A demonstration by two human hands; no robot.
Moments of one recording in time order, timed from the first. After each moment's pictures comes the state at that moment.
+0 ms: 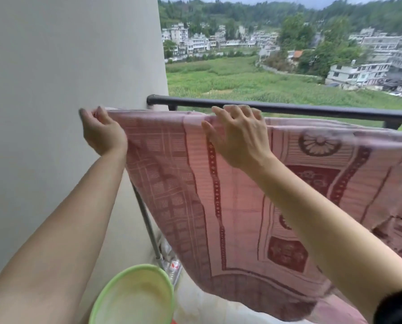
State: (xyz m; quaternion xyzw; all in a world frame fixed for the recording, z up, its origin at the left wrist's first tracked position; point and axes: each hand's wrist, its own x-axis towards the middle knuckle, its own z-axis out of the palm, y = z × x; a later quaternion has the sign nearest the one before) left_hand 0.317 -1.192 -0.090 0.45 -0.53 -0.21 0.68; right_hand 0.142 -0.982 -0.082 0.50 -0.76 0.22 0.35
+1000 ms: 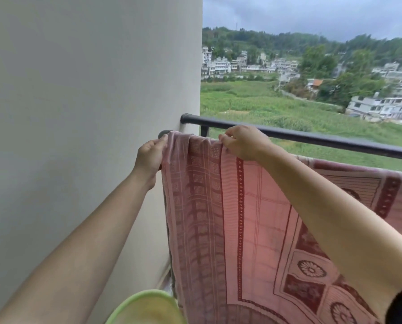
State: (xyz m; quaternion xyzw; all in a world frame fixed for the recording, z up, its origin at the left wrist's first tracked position) left_hand 0.347 -1.258 -0.105 0.34 -0.58 -0.59 0.45; right_hand 0.161 -1.118 -0.036 0.54 -0.82 0.19 0.04
